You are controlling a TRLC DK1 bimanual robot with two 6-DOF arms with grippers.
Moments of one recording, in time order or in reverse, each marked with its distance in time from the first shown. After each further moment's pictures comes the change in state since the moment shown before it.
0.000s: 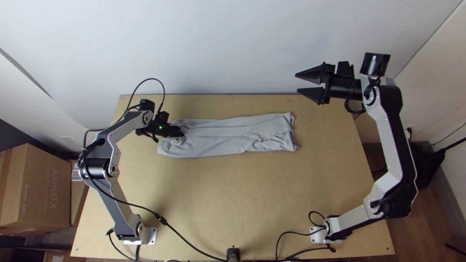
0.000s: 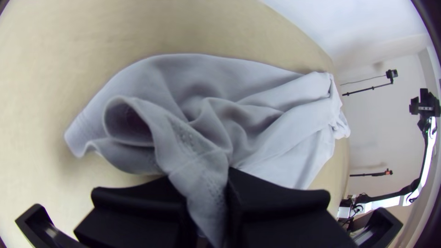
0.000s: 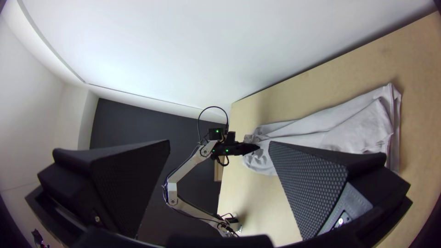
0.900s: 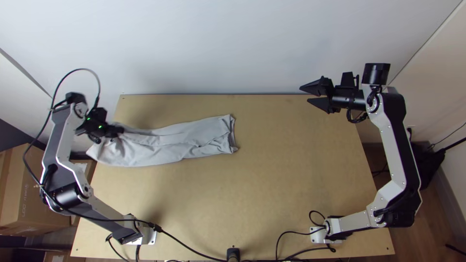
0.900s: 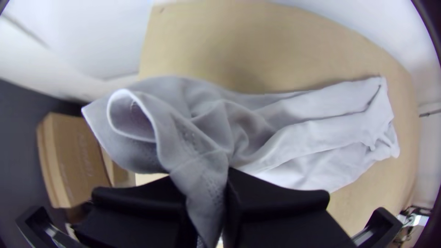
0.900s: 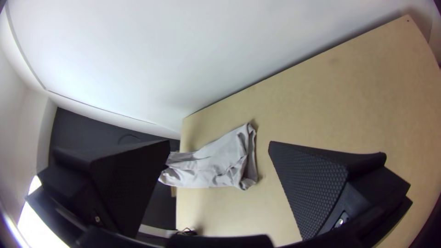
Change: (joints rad) left arm 0.359 -0.290 0.156 -0.378 -0.529 0.311; right arm -0.018 -0.079 -0.114 -0.118 0.278 -0.204
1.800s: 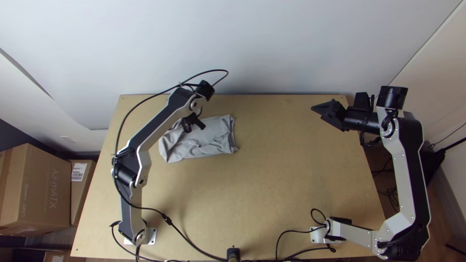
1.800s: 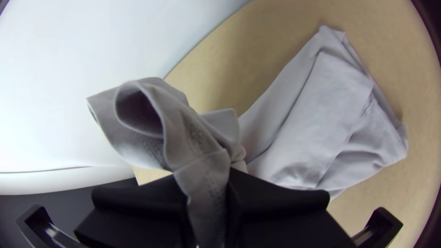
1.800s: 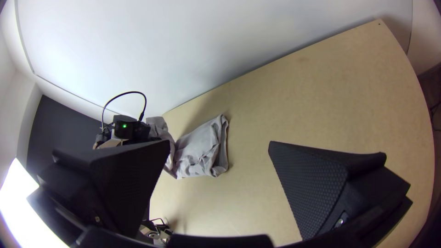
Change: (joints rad) left arm -0.919 0.360 0.513 -0.235 -0.685 -0.326; right arm -0.101 -0.245 -0.248 -0.063 0.042 -0.175
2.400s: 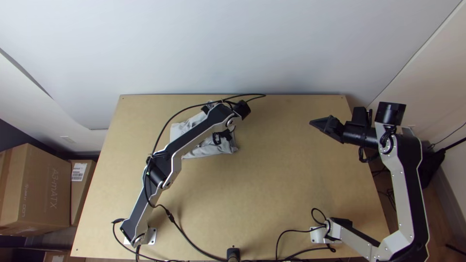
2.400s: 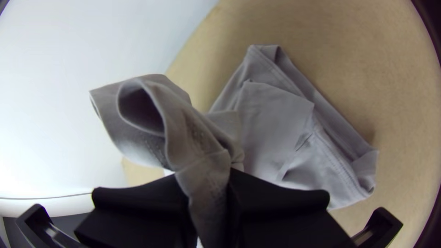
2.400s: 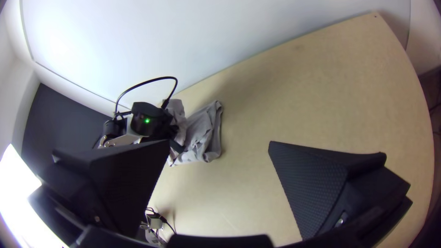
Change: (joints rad) left arm -0.227 0.222 0.171 -0.008 -0.113 -0.084; right arm -0.008 -0.138 -0.171 0.000 0.000 -0.069
